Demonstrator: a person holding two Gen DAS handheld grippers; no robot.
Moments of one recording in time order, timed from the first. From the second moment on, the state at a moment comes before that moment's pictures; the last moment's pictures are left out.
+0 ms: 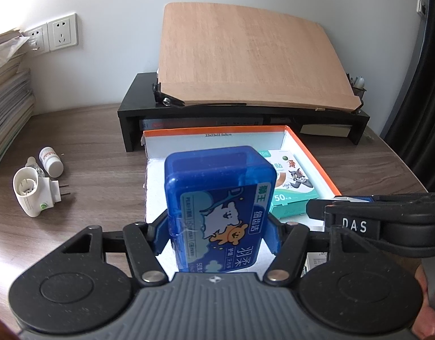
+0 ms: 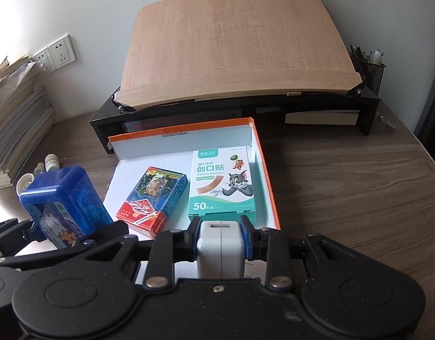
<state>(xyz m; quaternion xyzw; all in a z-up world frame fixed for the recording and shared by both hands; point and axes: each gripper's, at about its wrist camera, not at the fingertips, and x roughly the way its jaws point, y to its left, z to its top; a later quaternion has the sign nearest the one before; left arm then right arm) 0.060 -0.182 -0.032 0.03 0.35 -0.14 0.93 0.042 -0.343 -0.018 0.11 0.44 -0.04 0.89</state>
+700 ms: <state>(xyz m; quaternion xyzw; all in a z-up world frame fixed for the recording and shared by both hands) 0.058 -0.176 -0.038 -0.01 0.38 -0.17 0.91 0.007 -0.346 0.017 0.09 0.38 -0.08 0.92</state>
